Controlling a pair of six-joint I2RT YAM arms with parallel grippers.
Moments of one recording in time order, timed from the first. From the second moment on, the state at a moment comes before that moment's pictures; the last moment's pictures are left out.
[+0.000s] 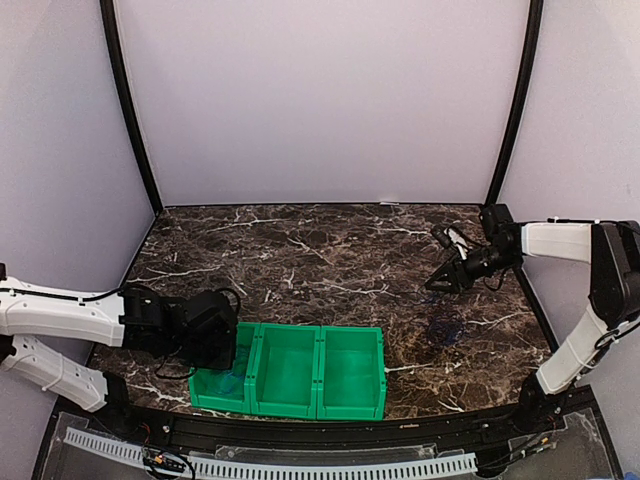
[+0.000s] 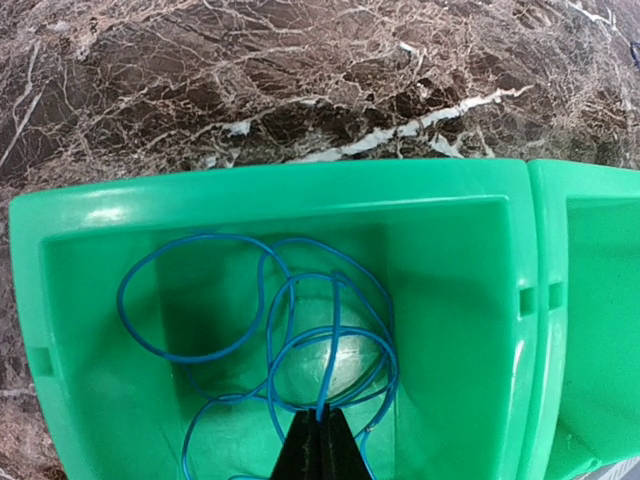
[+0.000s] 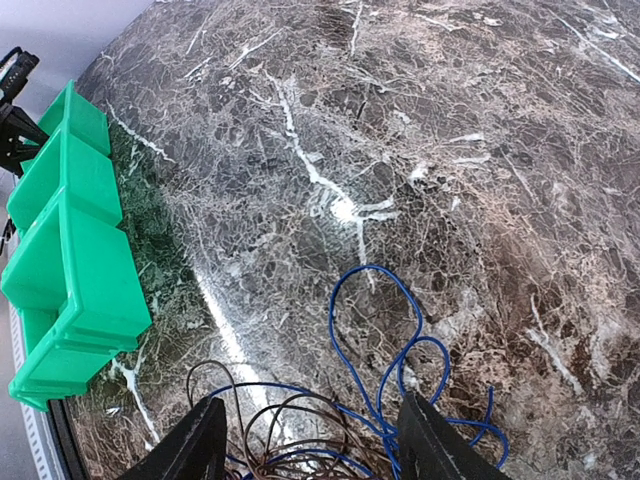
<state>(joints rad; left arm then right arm) -1.09 1.19 0.67 -0.64 -0.26 -0.99 0.13 1.58 0.95 -0.53 -0.80 -0.53</state>
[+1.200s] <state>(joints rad) -1.09 1.28 1.16 -0.89 -0.40 -0.73 0.10 1.61 1.12 -0.66 -0.81 -0.55</state>
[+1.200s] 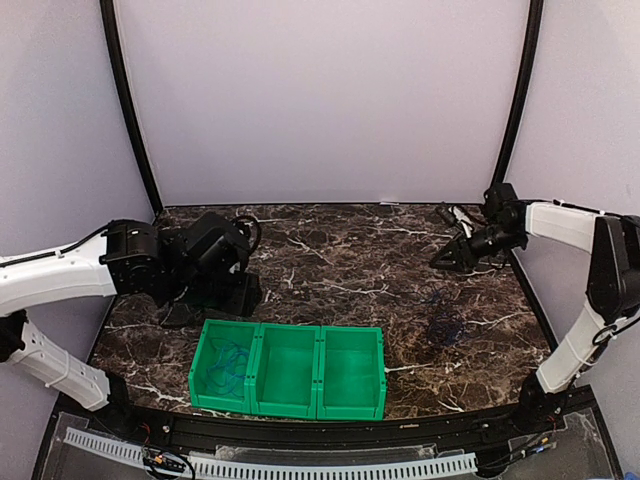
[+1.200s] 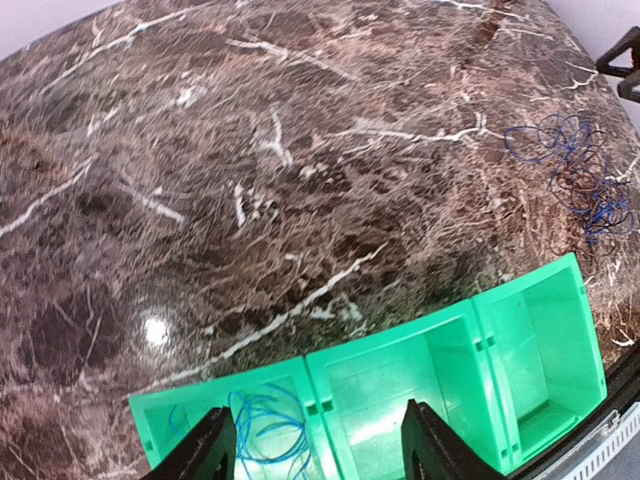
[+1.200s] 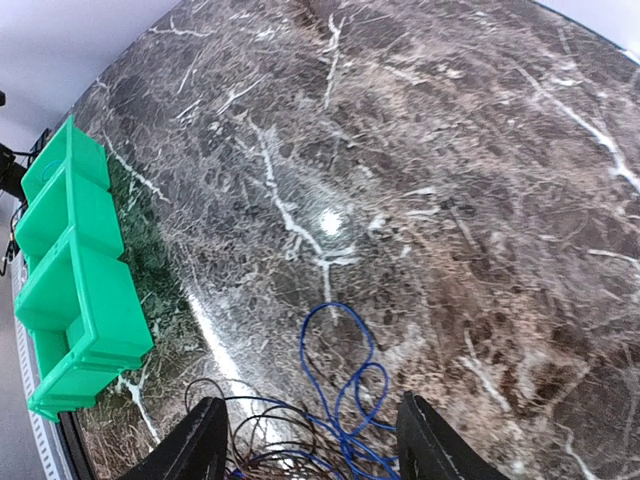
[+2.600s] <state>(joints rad) -0.99 1.78 1.36 -0.14 0.07 -0.60 0.14 2.01 1.41 -0.98 -0.65 -0.58</state>
